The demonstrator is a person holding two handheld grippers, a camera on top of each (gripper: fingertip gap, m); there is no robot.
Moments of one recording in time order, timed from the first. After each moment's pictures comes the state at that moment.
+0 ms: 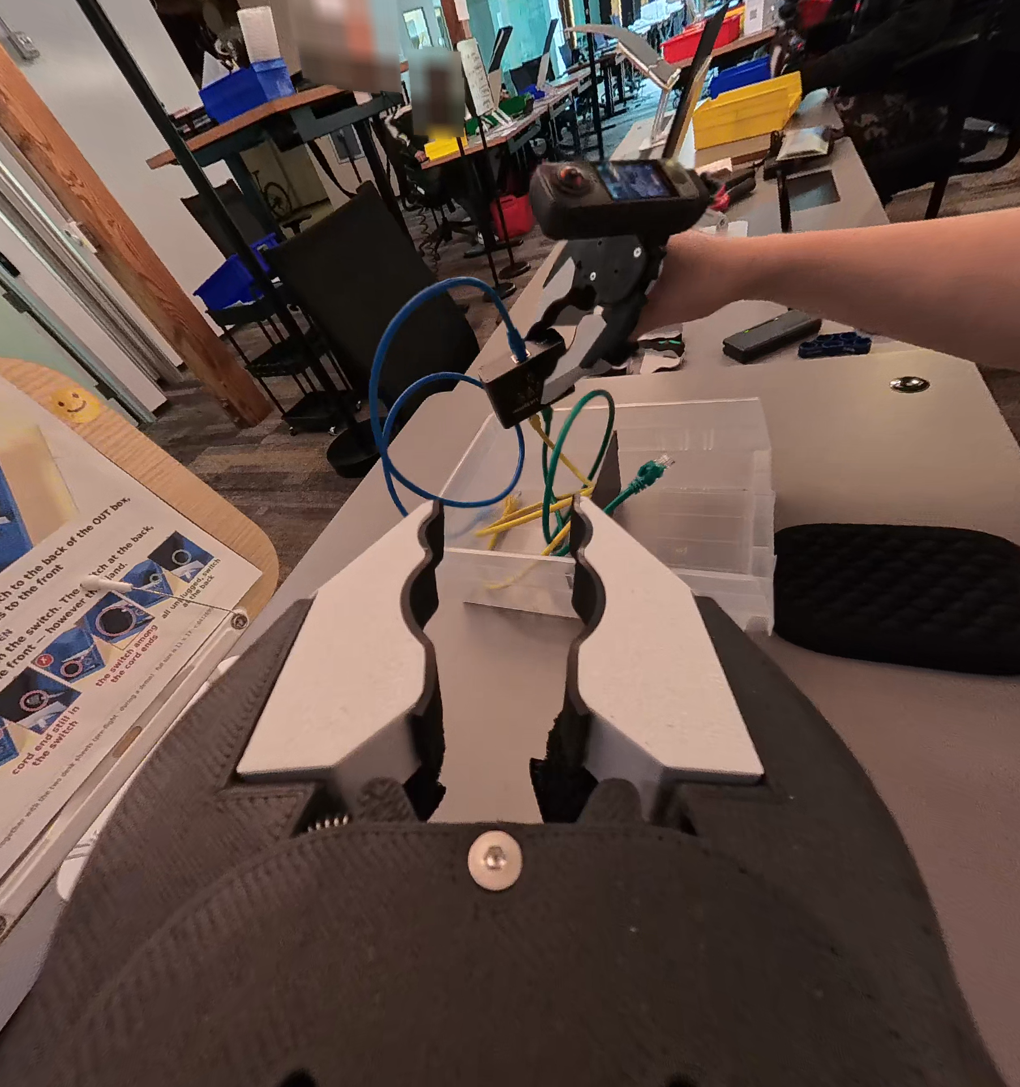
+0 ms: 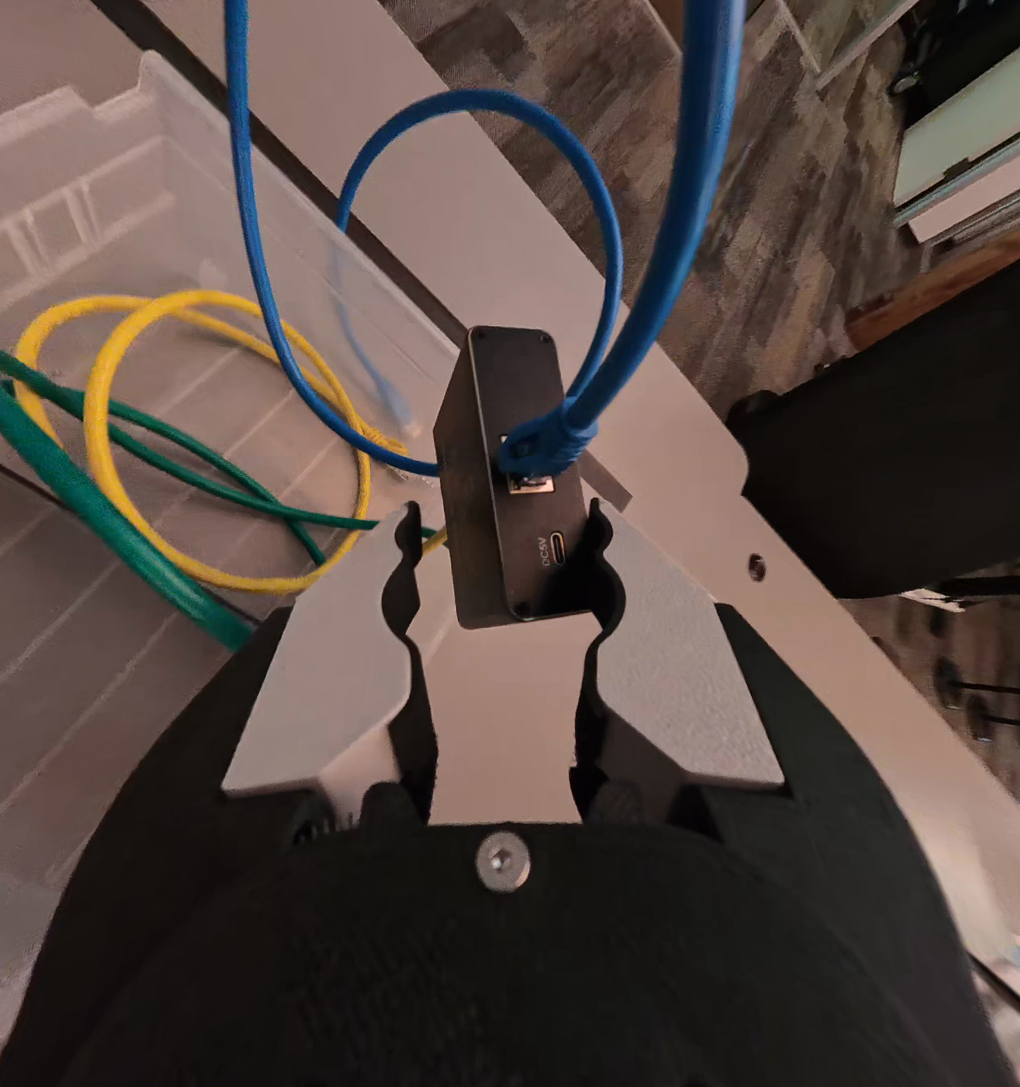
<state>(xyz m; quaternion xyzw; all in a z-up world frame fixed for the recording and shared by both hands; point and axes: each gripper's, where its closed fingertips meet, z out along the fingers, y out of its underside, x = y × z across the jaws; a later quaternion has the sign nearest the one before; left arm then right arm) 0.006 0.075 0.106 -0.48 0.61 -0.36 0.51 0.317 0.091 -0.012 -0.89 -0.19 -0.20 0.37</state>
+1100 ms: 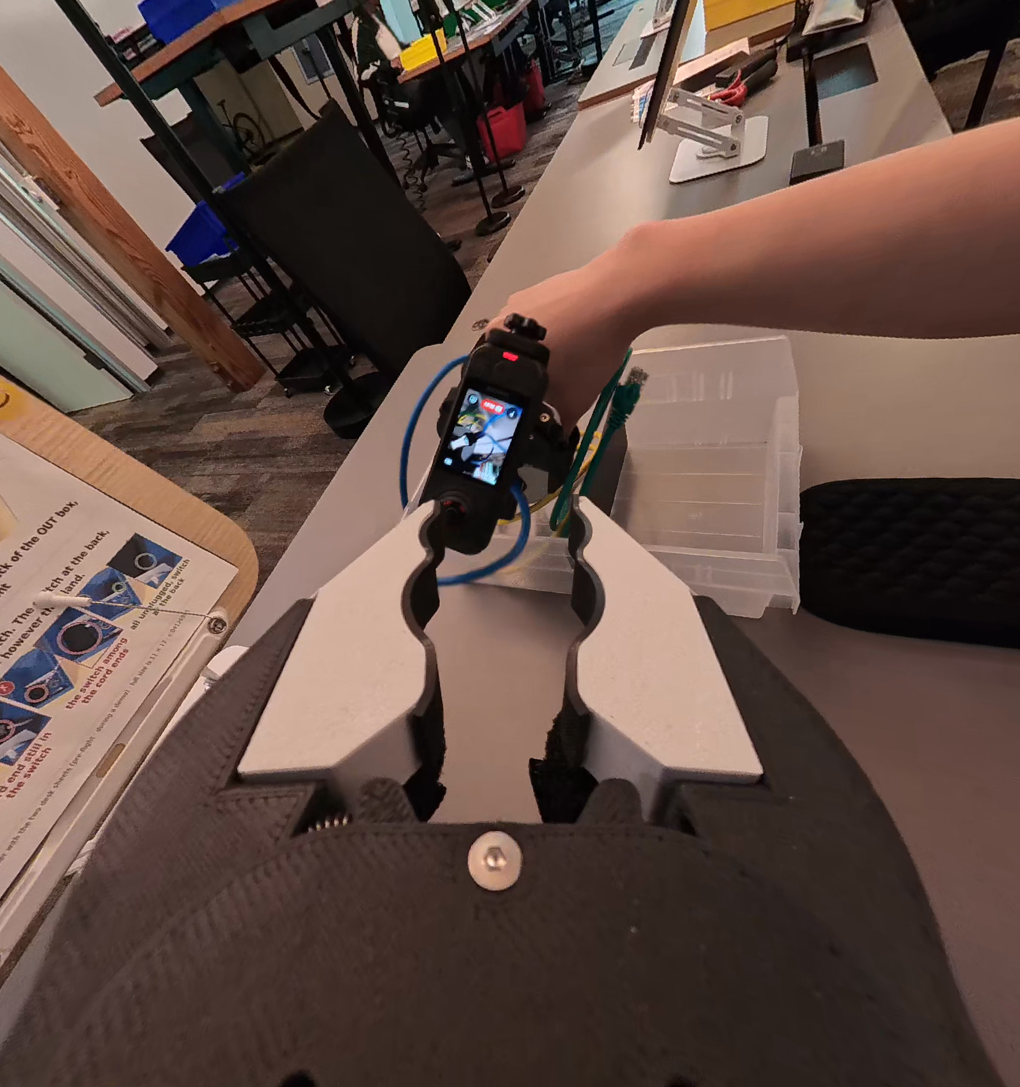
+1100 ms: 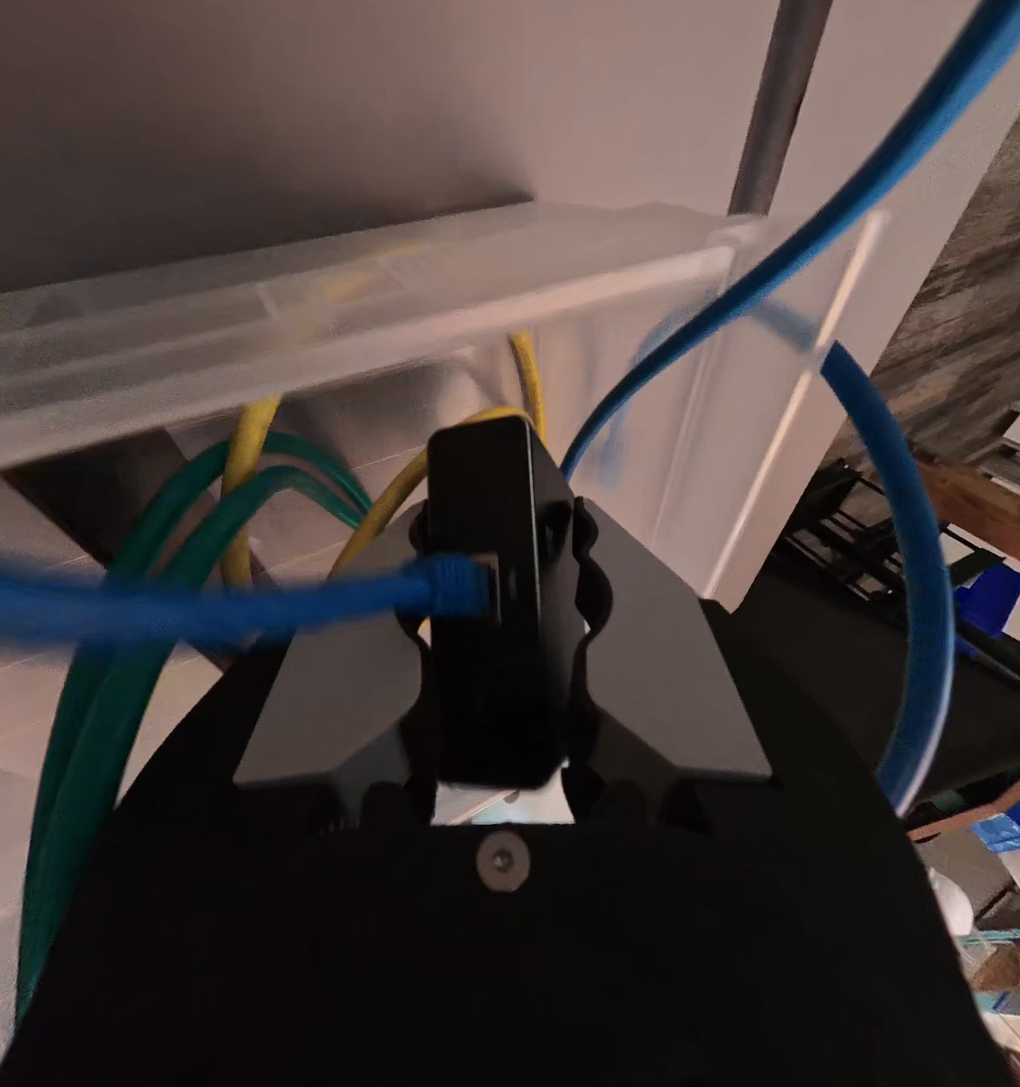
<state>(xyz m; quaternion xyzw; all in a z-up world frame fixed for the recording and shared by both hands) 0.035 0.072 0.079 -0.49 0.65 -0.31 0.49 0.225 0.141 -0.114 -0.83 -0.50 -0.25 0.04</state>
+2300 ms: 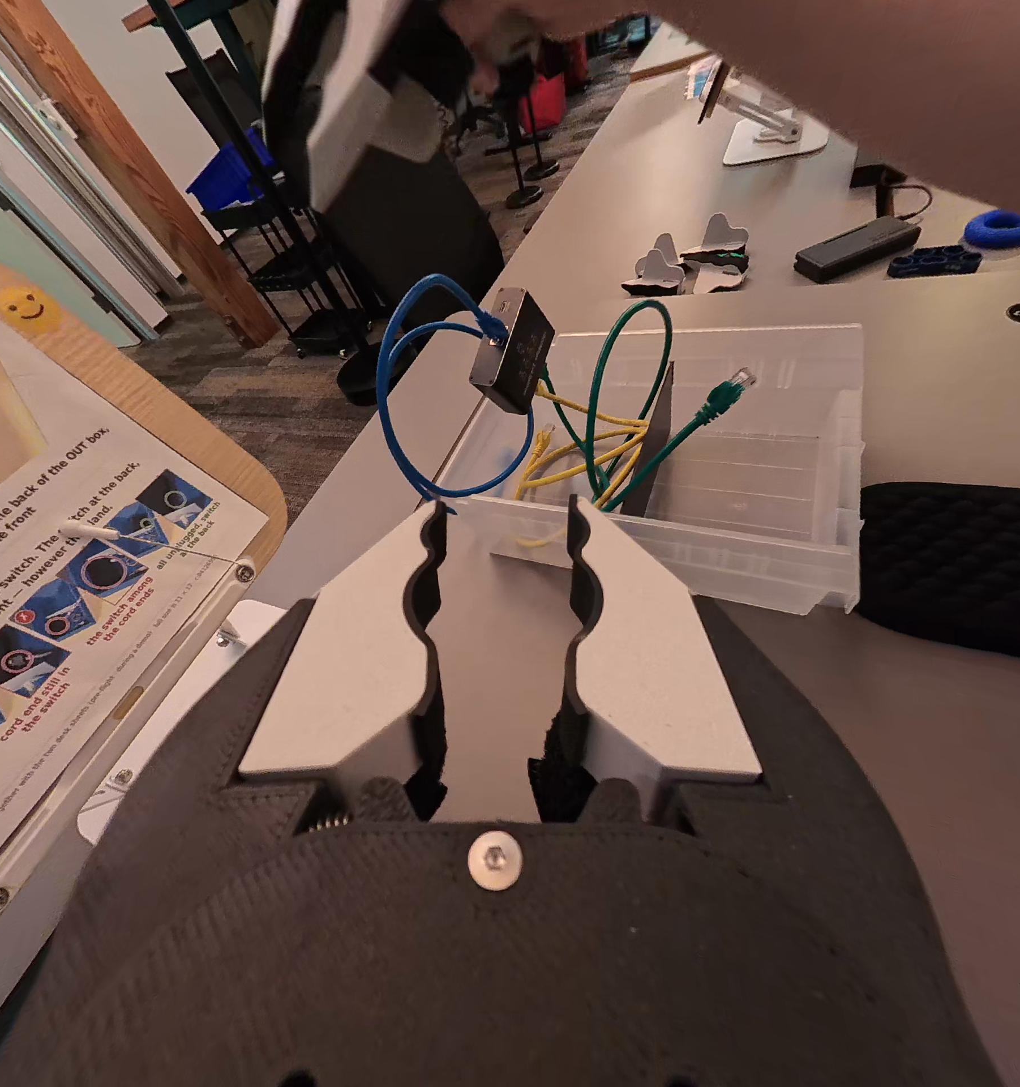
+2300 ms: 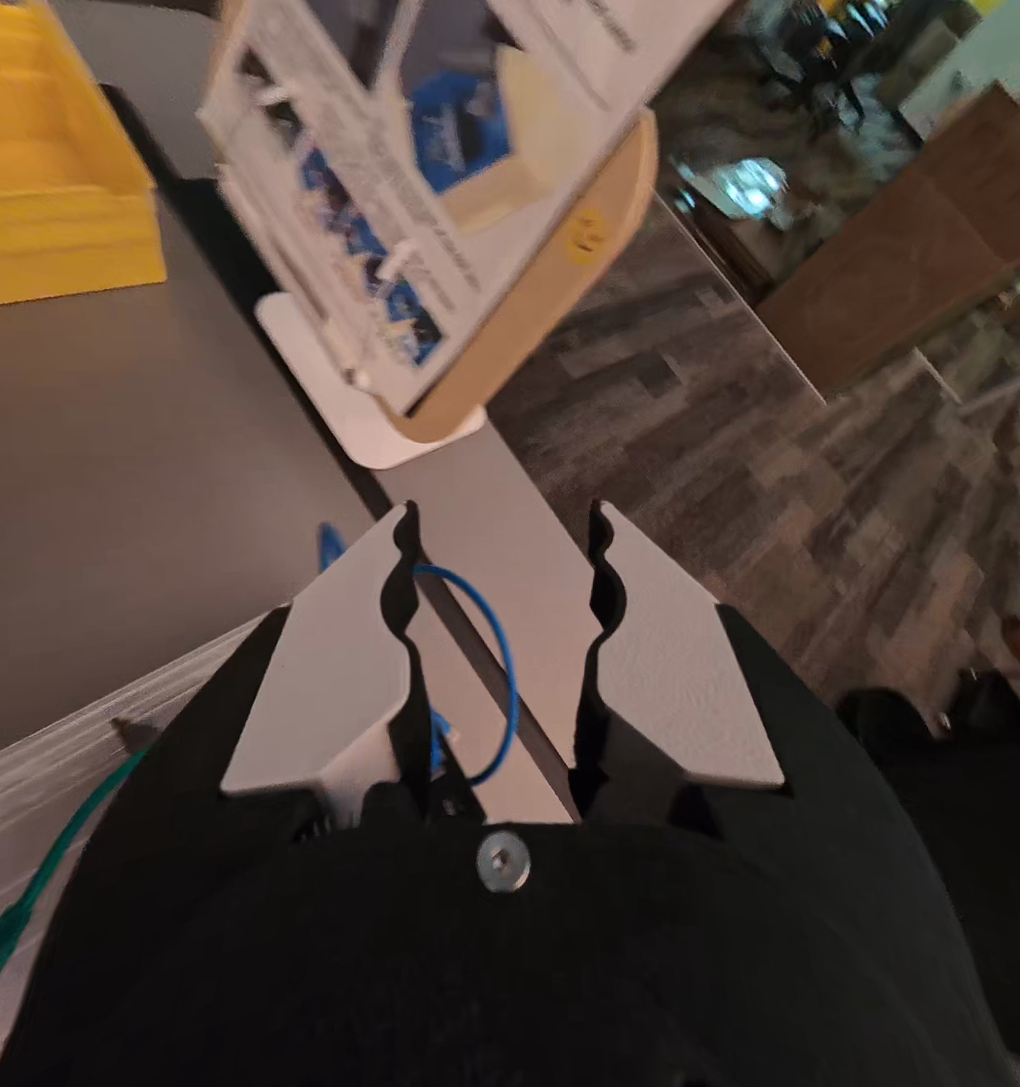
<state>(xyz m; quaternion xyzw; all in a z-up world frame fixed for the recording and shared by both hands) 0.032 0.111 0.070 -0.53 0.63 -0.31 0.48 0.221 0.226 0.132 -0.81 -0.32 -0.03 0.49</state>
